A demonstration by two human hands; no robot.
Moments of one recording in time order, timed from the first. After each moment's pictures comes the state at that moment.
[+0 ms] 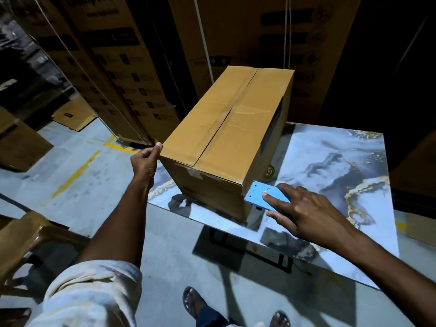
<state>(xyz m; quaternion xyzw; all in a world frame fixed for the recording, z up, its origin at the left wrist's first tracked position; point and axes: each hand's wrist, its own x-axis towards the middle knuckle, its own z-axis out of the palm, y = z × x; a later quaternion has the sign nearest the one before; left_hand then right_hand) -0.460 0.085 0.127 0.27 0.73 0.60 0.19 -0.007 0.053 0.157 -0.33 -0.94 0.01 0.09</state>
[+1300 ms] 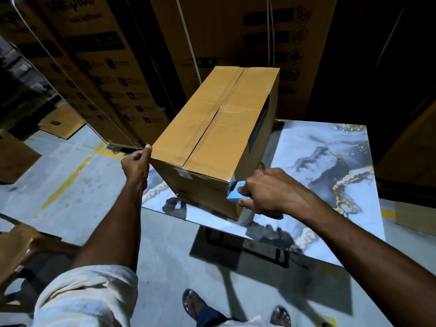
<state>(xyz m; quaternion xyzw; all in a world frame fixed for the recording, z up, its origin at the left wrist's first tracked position) -0.466 0.093 0.119 0.25 0.75 0.59 0.17 -0.072 0.066 0.214 -0.34 -0.94 0.03 -0.05</state>
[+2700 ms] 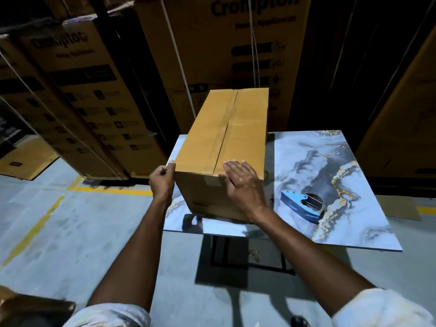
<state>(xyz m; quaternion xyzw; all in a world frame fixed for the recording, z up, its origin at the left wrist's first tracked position) -0.483 0.086 0.111 0.37 0.69 0.57 0.26 -0.227 0.044 0.128 -0.50 -0.78 0.04 0.39</state>
